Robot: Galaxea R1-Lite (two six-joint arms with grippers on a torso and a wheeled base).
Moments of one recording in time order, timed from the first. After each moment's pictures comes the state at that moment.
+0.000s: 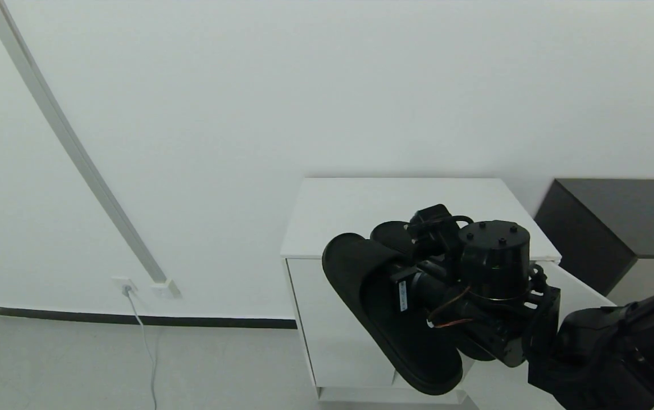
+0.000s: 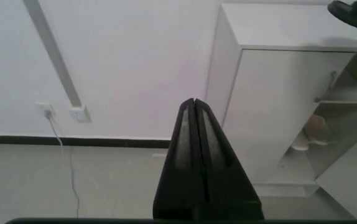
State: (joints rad) left arm 0.00 0.00 0.00 0.00 0.02 -0.01; right arm 0.81 1.87 -0.82 -0.85 -0.29 0.08
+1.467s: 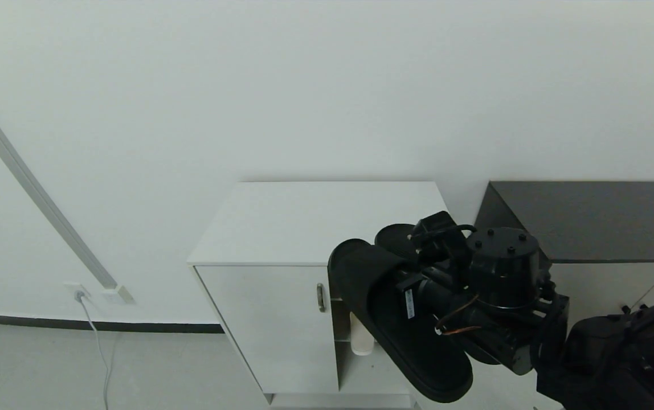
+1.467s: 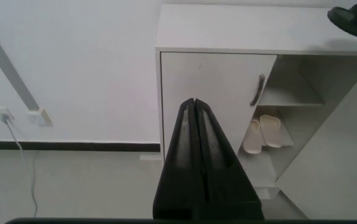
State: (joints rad) left arm 0.00 0.00 0.00 0.00 0.02 -0.01; right arm 0.79 1.86 -0.77 -0.89 -0.28 0.02
